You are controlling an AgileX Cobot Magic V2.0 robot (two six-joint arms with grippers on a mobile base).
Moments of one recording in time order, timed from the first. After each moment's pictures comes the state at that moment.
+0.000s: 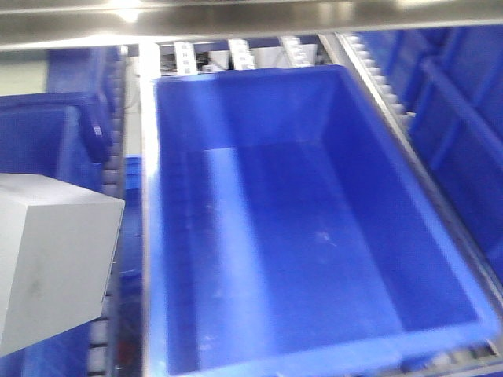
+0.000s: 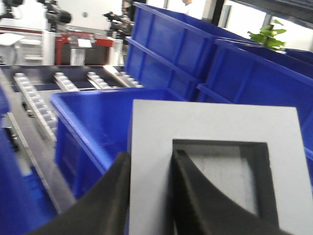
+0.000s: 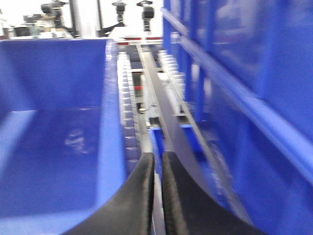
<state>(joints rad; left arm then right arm) -0.51 0.34 -0.53 -0.03 0.31 -0.20 0.01 -0.02 0.03 -0.03 0.09 0.05</state>
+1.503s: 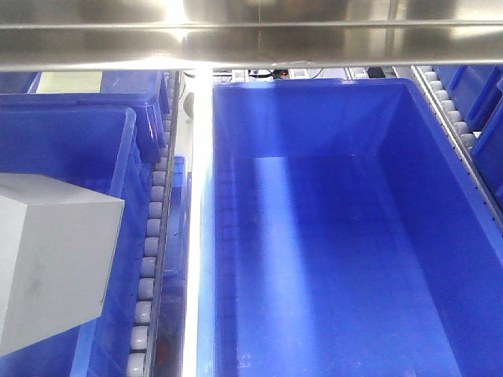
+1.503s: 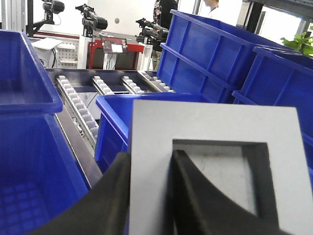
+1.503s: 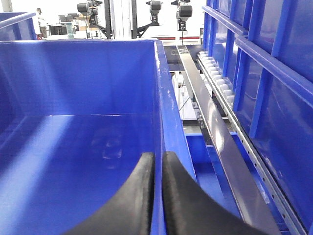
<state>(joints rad) -0.51 0.35 -0.53 -0.04 0.31 -0.19 0.01 -0.02 0.03 -0.03 0.09 0.05</state>
